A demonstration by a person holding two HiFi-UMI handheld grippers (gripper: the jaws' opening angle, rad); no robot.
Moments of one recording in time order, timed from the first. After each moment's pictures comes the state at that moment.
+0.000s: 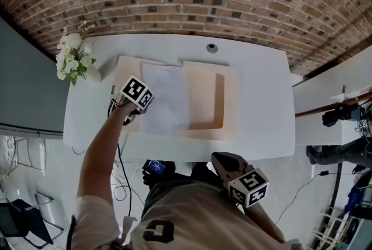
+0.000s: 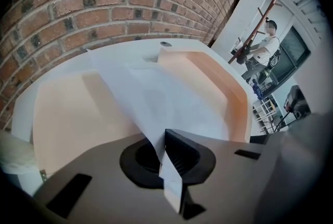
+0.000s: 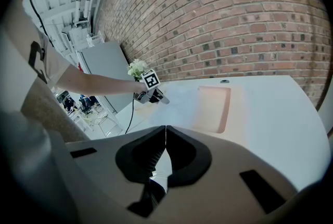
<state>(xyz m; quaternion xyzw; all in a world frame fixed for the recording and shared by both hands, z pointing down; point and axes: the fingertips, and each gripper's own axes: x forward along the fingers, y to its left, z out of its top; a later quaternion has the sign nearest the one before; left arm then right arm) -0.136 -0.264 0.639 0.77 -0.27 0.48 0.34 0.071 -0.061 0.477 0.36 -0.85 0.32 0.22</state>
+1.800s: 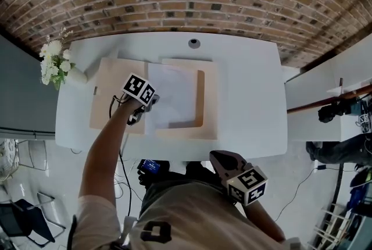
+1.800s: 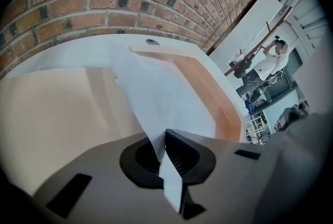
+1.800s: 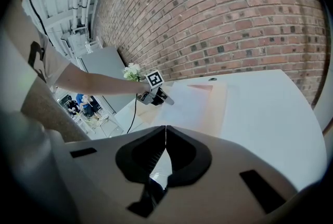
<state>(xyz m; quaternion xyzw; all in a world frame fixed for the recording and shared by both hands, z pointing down) -0.032 -0.264 0.646 0.76 -0.25 0.44 0.41 0.144 -0.064 0.487 0.36 -0.85 0.33 0.20</state>
